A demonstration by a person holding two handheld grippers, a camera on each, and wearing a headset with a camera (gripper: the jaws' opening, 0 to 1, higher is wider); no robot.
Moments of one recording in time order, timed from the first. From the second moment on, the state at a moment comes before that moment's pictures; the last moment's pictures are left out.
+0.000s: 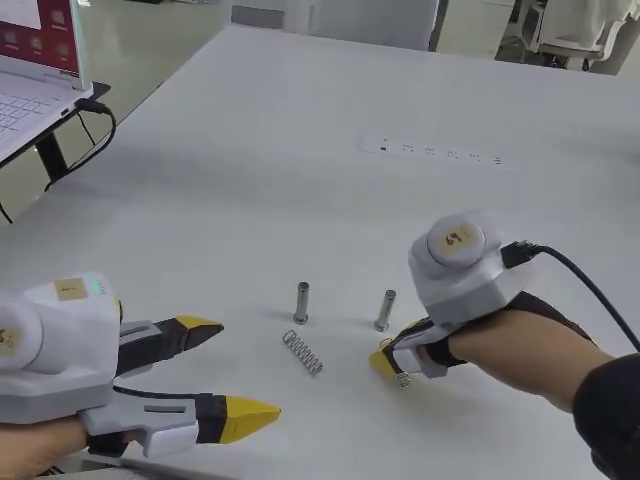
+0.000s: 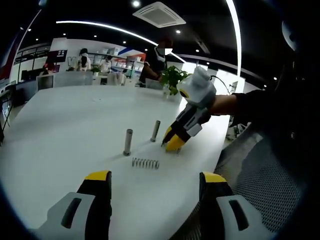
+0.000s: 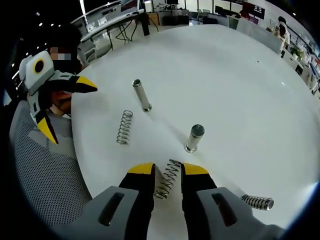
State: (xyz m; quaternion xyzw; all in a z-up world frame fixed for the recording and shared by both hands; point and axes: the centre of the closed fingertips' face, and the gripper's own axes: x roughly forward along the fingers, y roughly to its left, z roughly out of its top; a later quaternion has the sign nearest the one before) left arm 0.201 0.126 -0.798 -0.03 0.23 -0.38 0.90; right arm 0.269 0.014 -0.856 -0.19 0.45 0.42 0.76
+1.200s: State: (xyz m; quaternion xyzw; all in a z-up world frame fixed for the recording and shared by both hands) left arm 0.201 0.126 -0.798 -0.03 0.23 -0.38 0.90; right arm 0.265 0.024 -0.855 -0.24 0.43 0.44 0.75
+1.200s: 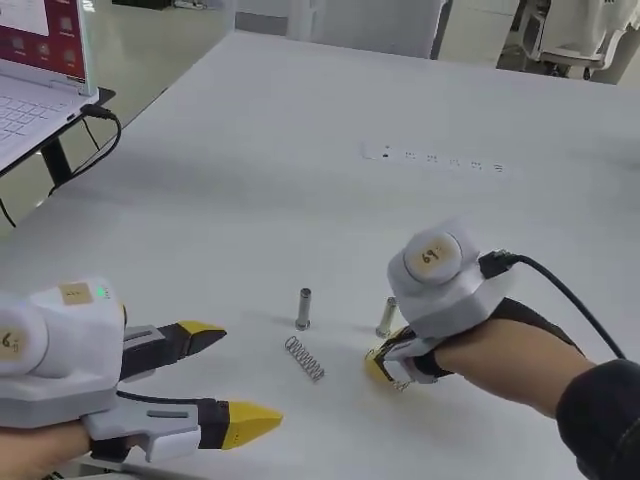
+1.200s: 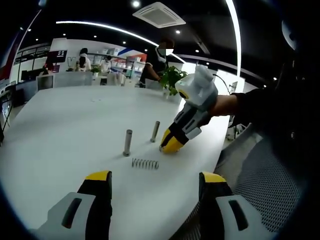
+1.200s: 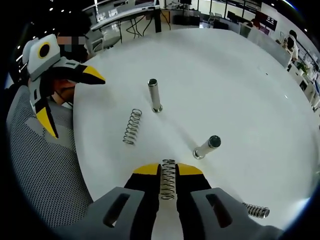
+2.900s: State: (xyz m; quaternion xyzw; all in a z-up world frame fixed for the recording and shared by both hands) left arm 0.200 0.124 -0.797 -0.03 0.23 -0.38 0.89; right arm 0.269 -0.003 -0.815 -0.22 0.38 0.44 0.78
